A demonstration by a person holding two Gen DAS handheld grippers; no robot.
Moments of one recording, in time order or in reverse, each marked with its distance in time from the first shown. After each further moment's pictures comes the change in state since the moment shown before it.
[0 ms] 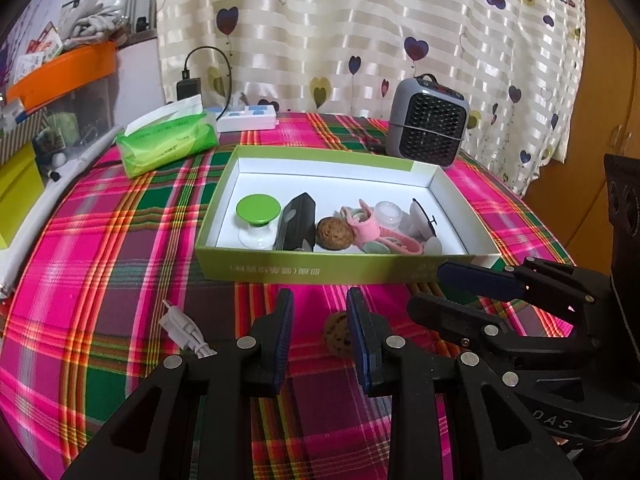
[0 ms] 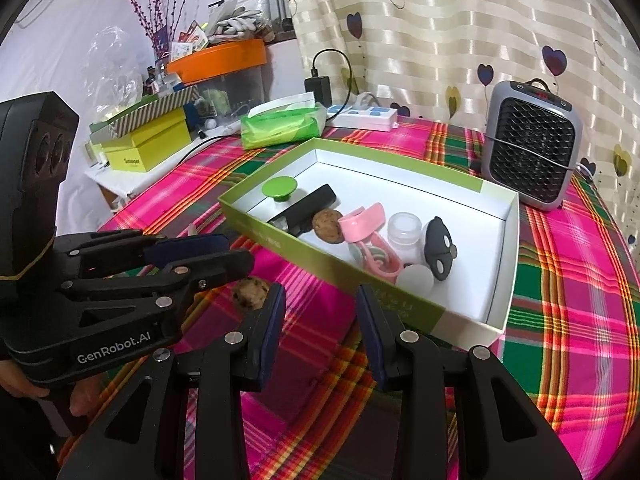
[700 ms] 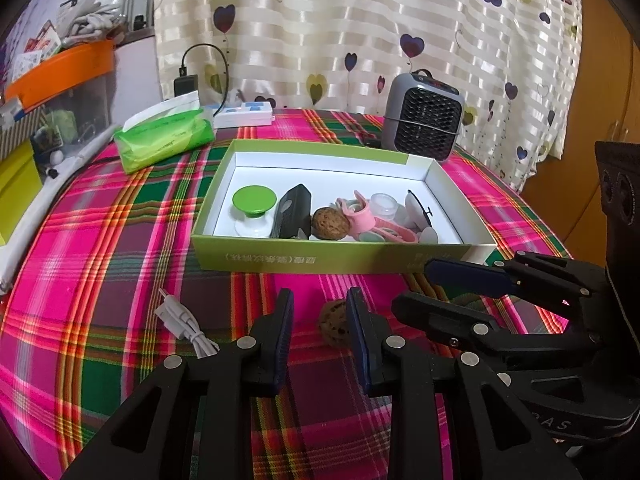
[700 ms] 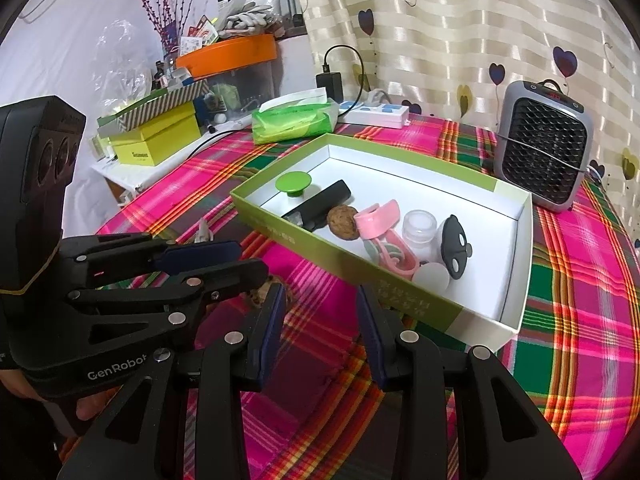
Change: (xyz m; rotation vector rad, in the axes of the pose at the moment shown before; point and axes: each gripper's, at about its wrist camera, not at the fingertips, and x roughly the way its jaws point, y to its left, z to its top) left arm -0.001 -0.001 -0.005 0.006 0.004 -0.012; right arm 0.003 0.005 0.001 -0.013 0.015 0.032
